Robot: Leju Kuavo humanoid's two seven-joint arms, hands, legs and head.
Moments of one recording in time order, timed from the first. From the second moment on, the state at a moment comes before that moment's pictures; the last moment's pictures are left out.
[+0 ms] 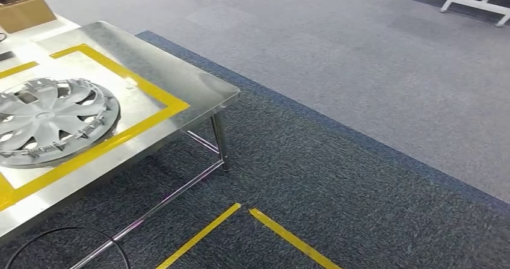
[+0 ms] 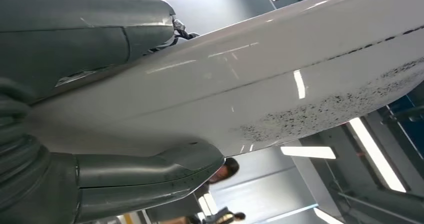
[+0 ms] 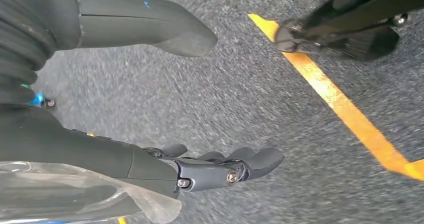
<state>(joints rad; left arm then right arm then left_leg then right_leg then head) 0.37 -0.35 0.40 -2.17 -0.30 0.70 -0.70 0.03 -0.03 -0.42 -0.19 0.83 0.01 -0.13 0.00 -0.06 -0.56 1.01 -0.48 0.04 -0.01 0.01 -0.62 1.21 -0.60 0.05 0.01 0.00</state>
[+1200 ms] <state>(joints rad) 0.41 -0.36 0.44 -2.17 -0.39 0.70 -0.70 0.04 -0.03 -0.44 -0.18 0.81 0.05 -0.14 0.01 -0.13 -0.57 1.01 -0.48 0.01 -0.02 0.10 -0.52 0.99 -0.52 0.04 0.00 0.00</state>
